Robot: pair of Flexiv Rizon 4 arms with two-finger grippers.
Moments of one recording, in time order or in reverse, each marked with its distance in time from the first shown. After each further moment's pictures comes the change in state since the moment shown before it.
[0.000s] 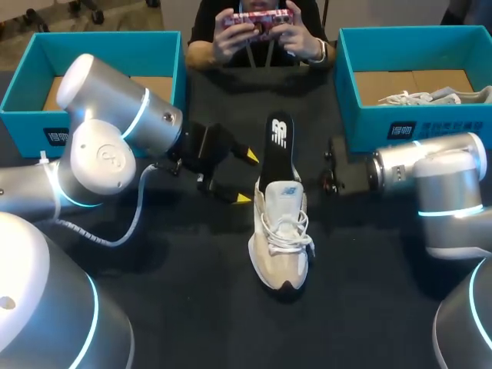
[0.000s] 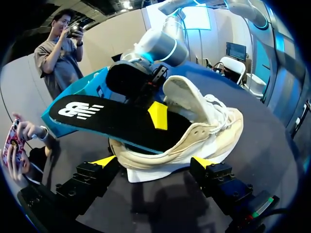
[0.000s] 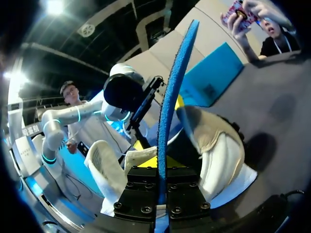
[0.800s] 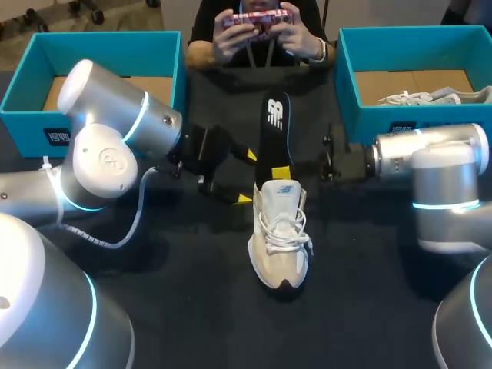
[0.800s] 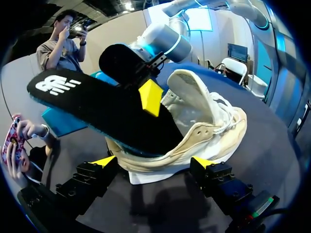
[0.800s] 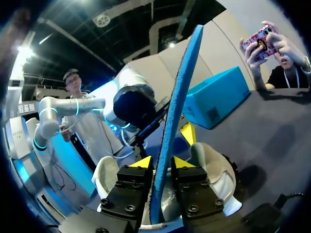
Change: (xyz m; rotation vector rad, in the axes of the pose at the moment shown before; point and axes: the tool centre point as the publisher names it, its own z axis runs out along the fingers) left arm -0.002 0.003 0.005 0.018 -0.015 -0.005; right arm 0.004 0.042 0.001 -0.044 -0.045 -0.198
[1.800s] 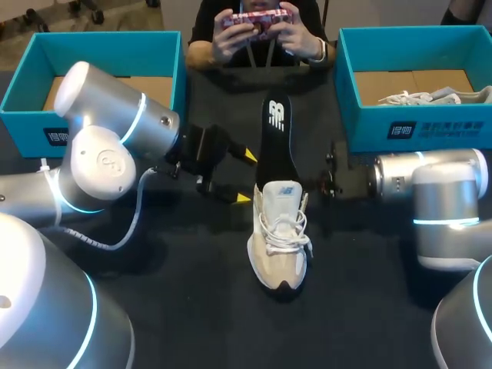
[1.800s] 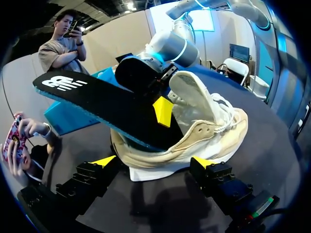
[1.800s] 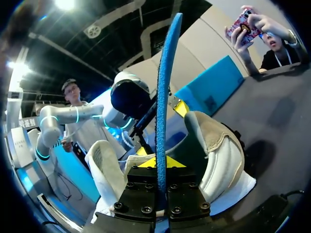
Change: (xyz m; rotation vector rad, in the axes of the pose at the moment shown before) left arm -0.001 0.003 -0.003 0.000 -0.017 -0.011; right arm 0.003 -0.033 0.001 -0.052 0.002 0.110
